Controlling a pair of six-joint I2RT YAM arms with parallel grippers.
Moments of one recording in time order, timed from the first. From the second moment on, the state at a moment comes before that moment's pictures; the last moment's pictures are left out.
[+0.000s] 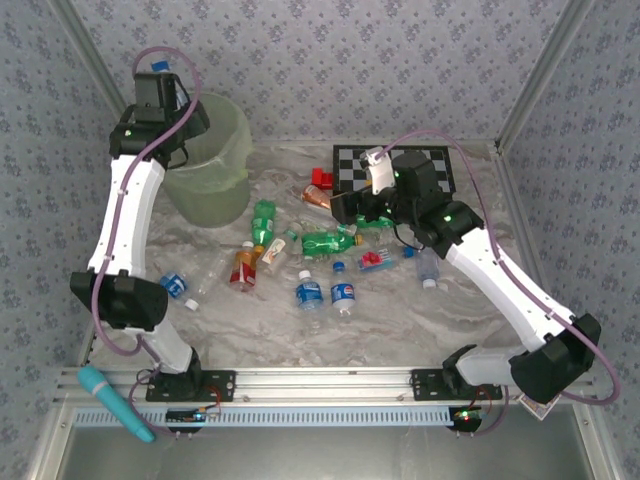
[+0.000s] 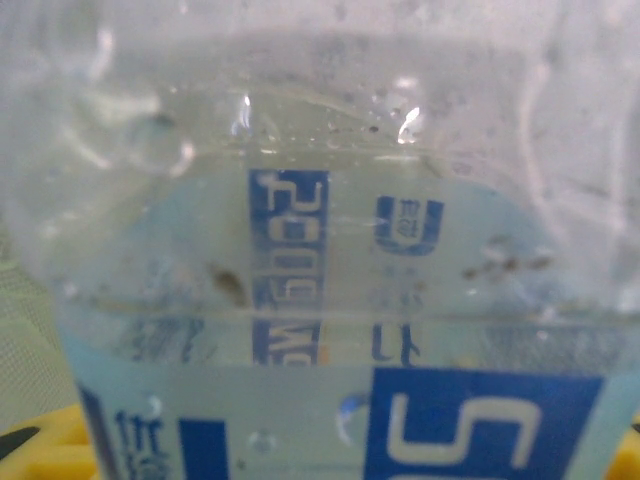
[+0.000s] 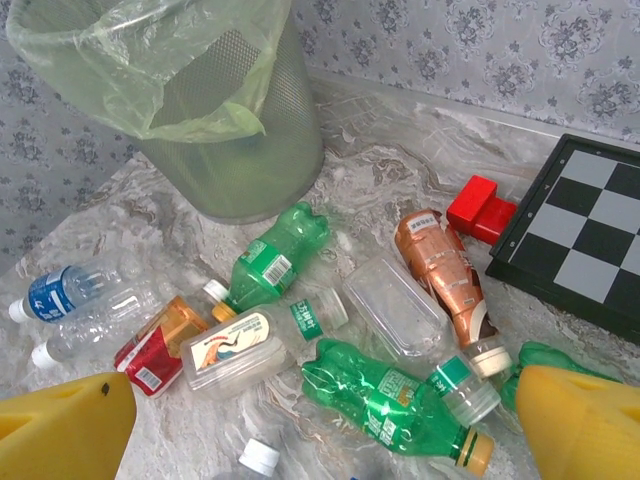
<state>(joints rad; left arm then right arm) -0.11 1.71 2.03 -0.87 -0.19 -0.39 0.56 1.28 1.30 -0.50 -0.19 0.14</state>
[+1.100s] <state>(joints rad) -0.09 1.91 2.27 -1.02 -0.14 -0.38 0.52 1.18 1.23 -0.54 -0.13 0.15</state>
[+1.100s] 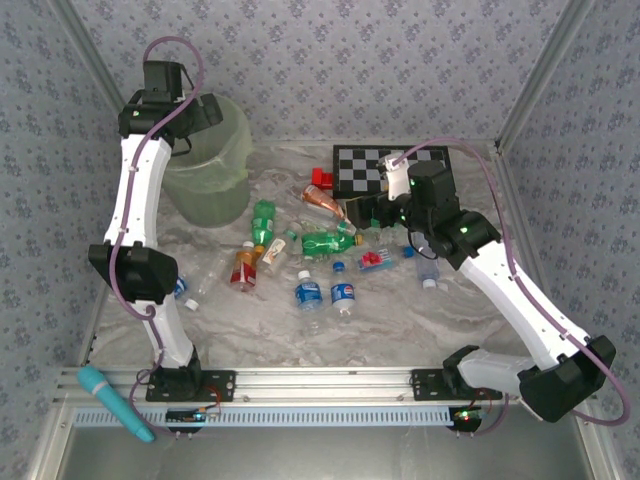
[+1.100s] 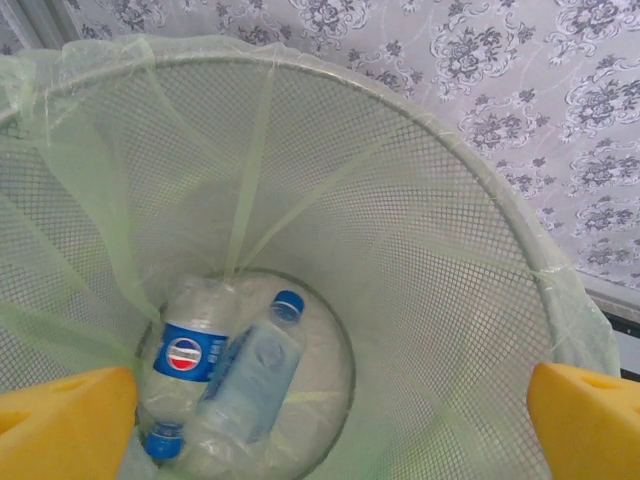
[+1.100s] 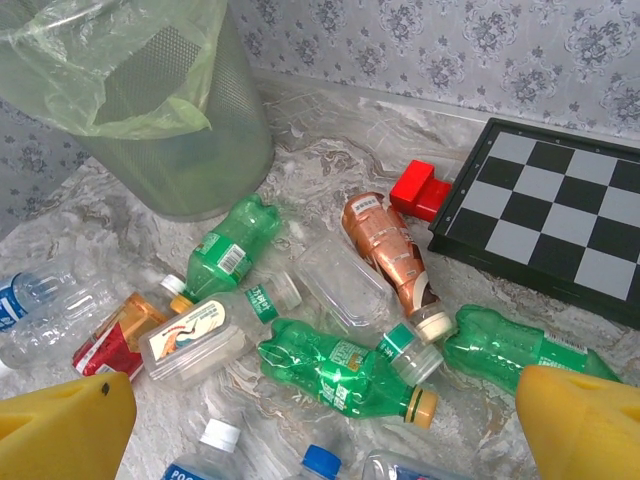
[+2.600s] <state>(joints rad) -0.29 1.57 1.84 -0.84 0.07 -0.48 0.08 1.40 0.74 -0.55 0.00 0.51</state>
